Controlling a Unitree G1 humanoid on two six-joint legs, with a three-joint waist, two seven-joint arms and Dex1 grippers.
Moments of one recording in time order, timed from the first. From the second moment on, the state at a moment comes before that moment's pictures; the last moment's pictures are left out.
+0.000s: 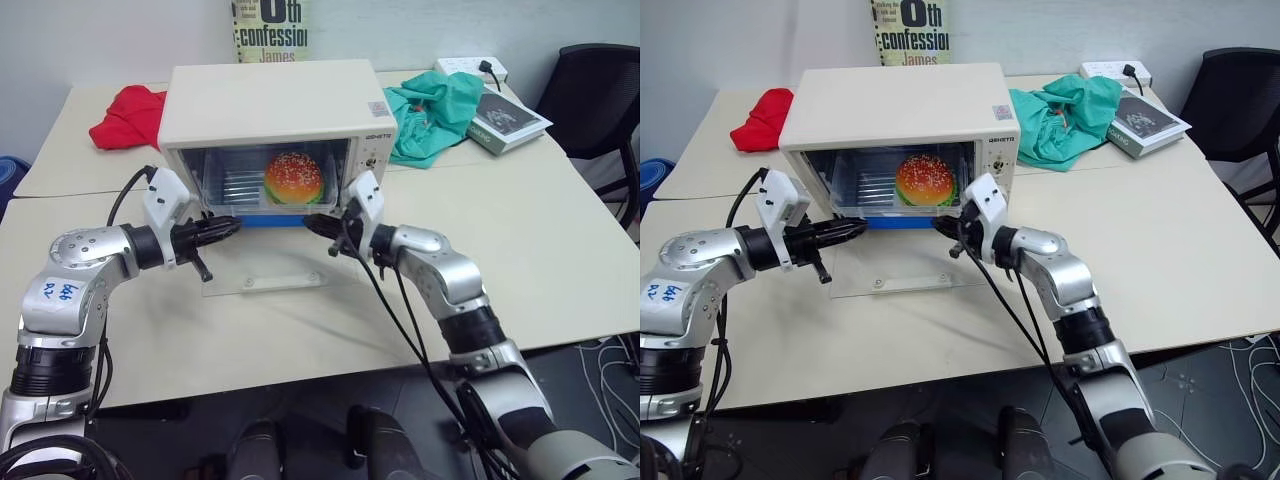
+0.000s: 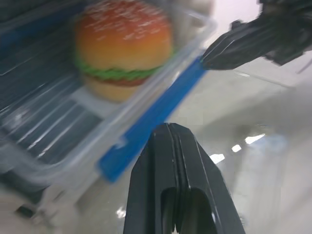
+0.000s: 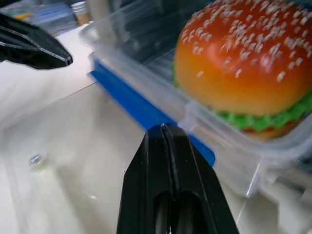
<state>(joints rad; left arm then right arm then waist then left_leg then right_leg) -0.51 0.74 0.13 -0.09 -0.39 0.58 -0.80 -0.82 -0.19 0.16 0.31 0.29 0.41 0.69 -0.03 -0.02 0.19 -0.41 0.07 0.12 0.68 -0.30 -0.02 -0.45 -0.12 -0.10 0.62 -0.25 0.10</state>
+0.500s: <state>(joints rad) -0.67 0.64 0.07 0.09 -0.28 0.46 -0.69 -0.80 -0.22 0.08 0.28 0.30 0.40 0.70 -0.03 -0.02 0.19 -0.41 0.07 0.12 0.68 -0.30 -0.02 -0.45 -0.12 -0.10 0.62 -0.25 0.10</state>
